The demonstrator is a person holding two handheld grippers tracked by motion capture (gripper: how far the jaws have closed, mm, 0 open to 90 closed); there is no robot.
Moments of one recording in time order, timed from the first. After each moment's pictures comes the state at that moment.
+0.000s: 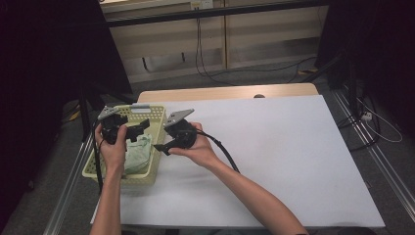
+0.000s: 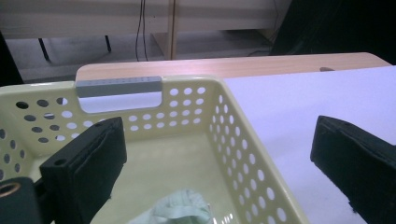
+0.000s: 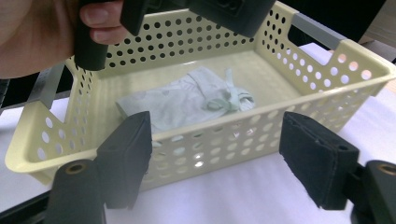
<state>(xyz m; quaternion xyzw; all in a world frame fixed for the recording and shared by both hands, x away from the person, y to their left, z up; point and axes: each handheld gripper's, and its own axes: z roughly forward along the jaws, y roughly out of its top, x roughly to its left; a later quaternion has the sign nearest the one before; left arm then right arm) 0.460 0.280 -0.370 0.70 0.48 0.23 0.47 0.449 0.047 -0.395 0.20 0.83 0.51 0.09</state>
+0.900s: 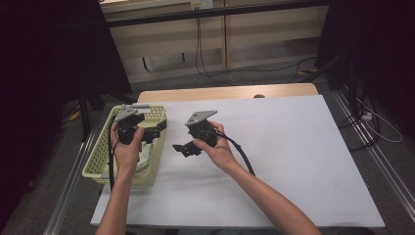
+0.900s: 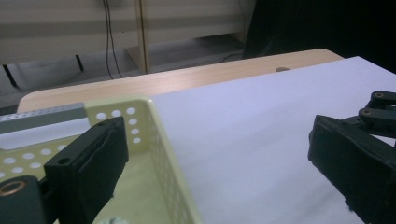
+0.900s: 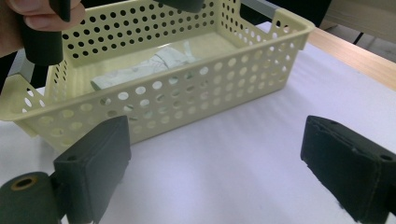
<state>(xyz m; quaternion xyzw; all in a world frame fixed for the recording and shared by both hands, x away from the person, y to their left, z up) 0.443 0.228 -0.360 0.72 0.42 0.23 0.50 0.438 -0.007 -0.400 0.26 0.82 0.50 0.11</state>
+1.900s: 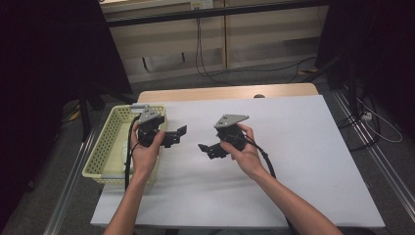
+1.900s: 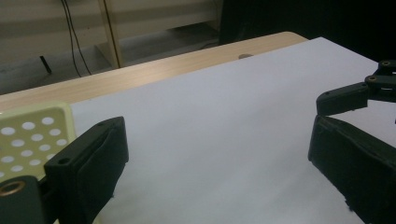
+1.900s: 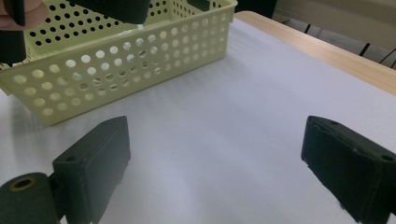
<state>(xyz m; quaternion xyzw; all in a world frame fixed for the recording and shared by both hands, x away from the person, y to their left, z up) 0.431 0.176 -0.363 0.76 0.38 0.20 0.49 0.411 -0.078 -0.401 0.32 0.80 0.49 0.16</state>
